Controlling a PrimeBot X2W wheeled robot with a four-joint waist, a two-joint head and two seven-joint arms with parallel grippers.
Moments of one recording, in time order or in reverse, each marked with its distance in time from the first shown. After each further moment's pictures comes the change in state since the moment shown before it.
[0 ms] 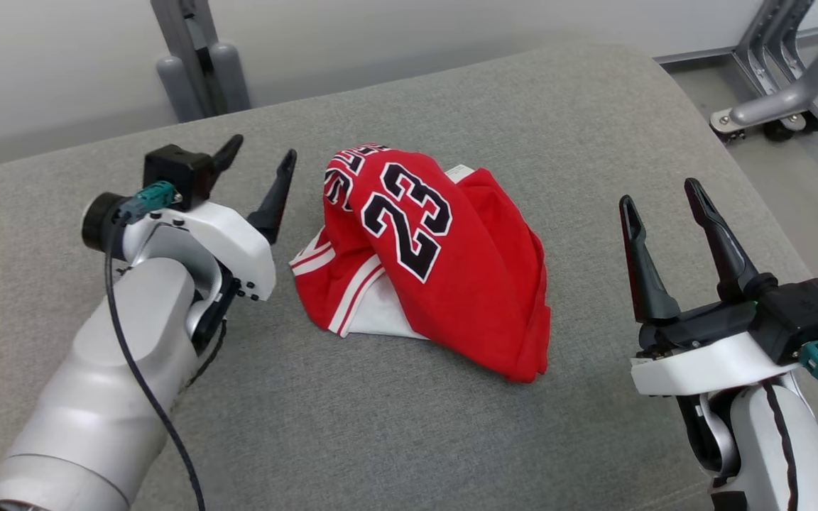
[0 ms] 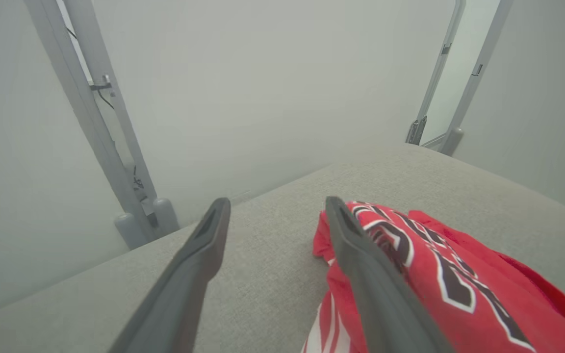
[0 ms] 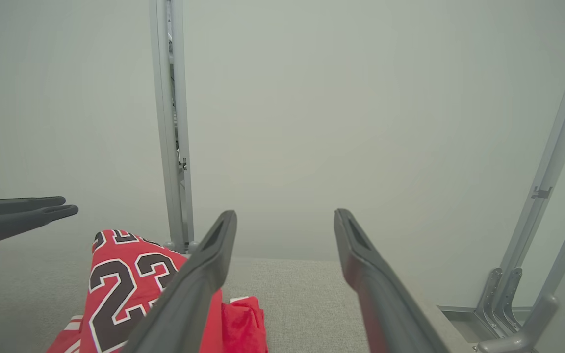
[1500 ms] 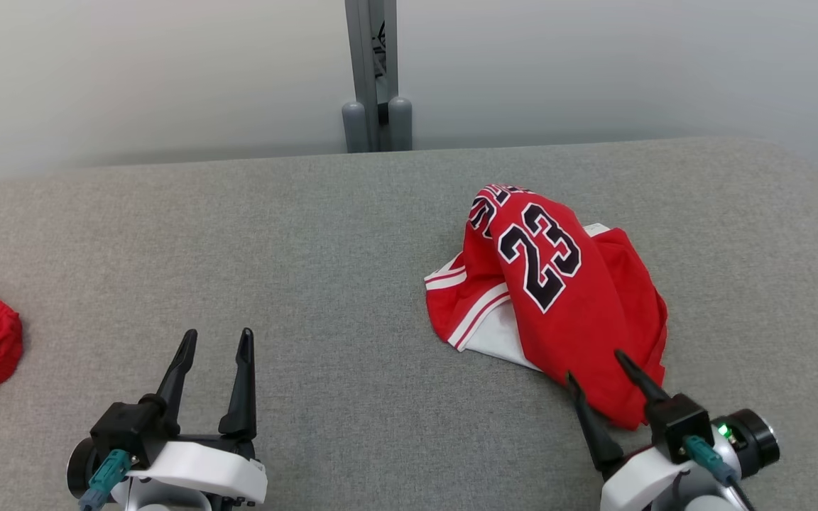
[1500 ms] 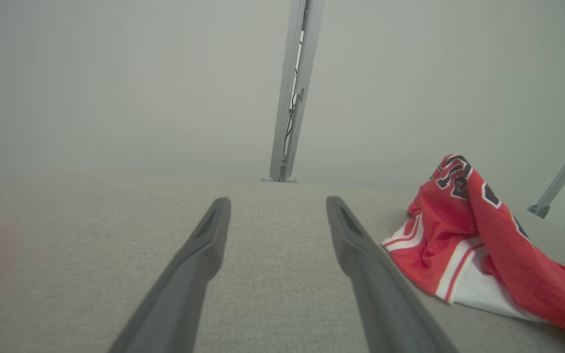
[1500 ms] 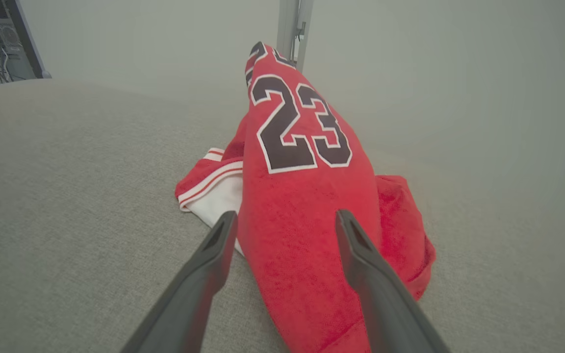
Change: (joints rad) left arm 0.815 -0.120 0.611 -0.722 0.348 0.053 -0.001; right arm 0.141 0.001 0.084 0.328 -0.155 0.000 0.000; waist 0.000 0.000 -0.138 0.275
